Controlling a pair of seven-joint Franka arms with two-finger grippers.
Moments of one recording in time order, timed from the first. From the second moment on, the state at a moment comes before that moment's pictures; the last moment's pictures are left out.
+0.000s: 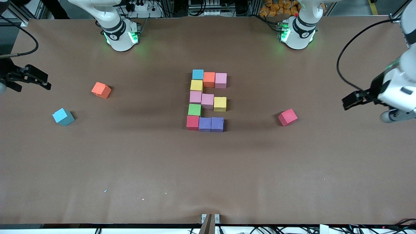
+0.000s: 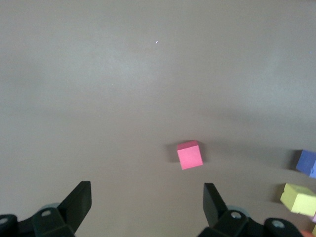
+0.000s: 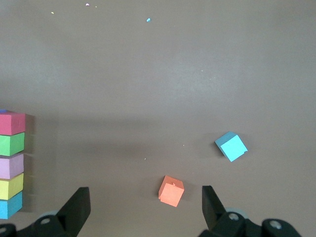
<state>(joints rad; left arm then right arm) 0.04 0.20 -0.17 -1.33 0.09 1.51 -0.26 -0.03 0.00 -0.01 -1.56 0.01 1.56 -0.09</state>
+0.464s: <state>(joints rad) 0.00 0.11 -0.07 -1.41 0.05 1.51 -0.18 -0.03 0.00 -0.01 -1.56 0.01 1.56 -0.09</state>
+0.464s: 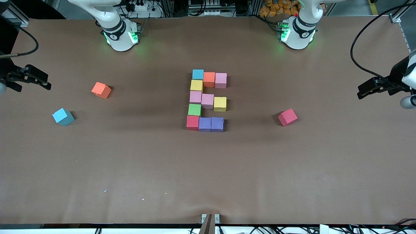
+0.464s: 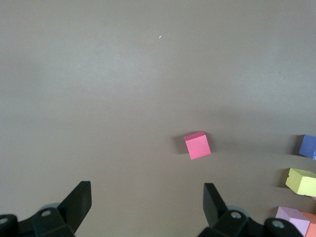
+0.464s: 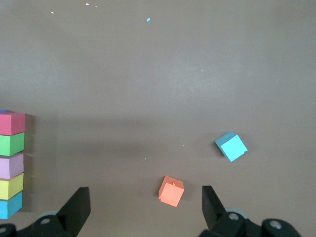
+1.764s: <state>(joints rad) -0.10 0.03 0.00 -1.49 0.02 1.51 -0.09 -0.03 0.00 -0.01 -1.56 0.01 1.56 -0.09</state>
